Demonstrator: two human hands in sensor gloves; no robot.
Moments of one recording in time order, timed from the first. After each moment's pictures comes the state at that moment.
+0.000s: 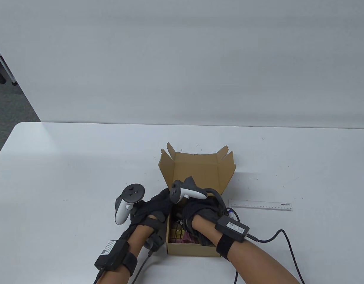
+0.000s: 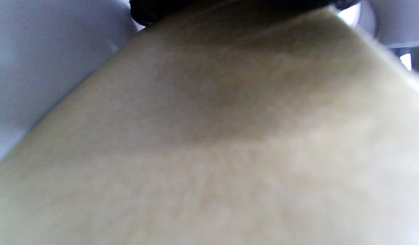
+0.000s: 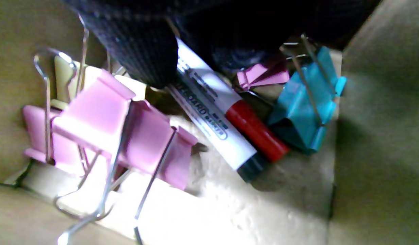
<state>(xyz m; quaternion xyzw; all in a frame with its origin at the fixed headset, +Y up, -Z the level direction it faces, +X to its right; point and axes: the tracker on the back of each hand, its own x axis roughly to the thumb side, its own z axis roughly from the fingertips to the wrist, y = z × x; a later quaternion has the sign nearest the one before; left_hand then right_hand) -0.158 -0.773 -0.379 -0.25 -0.10 0.55 0.79 0.008 -0.733 -0.390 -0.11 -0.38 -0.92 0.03</state>
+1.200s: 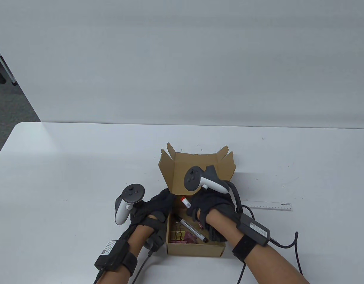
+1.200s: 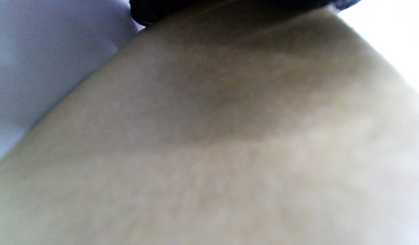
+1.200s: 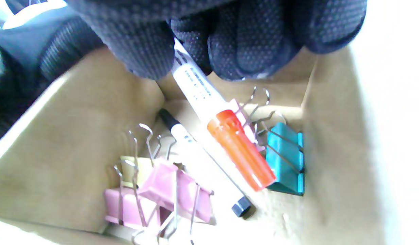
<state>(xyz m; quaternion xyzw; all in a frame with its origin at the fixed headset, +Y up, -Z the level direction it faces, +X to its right) -0.158 -0.774 -0.379 -0.25 -0.10 0.55 0.79 0.049 -0.650 -0.378 -0.10 -0.30 -0.94 -0.08</state>
